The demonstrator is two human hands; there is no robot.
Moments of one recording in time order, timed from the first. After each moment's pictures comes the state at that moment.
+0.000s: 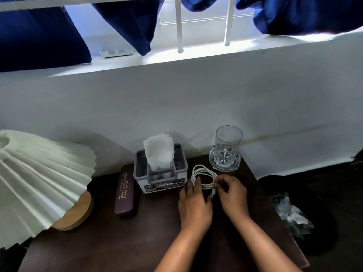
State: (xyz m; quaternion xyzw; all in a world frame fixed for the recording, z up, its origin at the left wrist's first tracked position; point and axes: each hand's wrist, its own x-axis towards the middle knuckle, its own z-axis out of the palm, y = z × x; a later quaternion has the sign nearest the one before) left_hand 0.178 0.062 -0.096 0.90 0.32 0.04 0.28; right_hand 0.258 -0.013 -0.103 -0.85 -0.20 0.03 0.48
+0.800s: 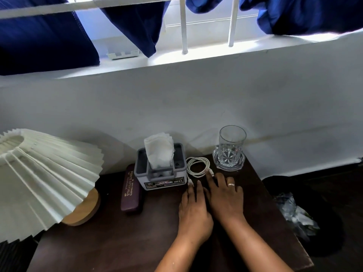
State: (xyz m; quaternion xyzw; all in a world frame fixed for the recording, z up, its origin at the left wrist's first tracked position) left_hand 0.153 0.063 -0.094 0.92 0.27 -0.02 0.27; right_hand 0.239 0.007 -0.113 -0.96 -0.28 -0.06 0.04
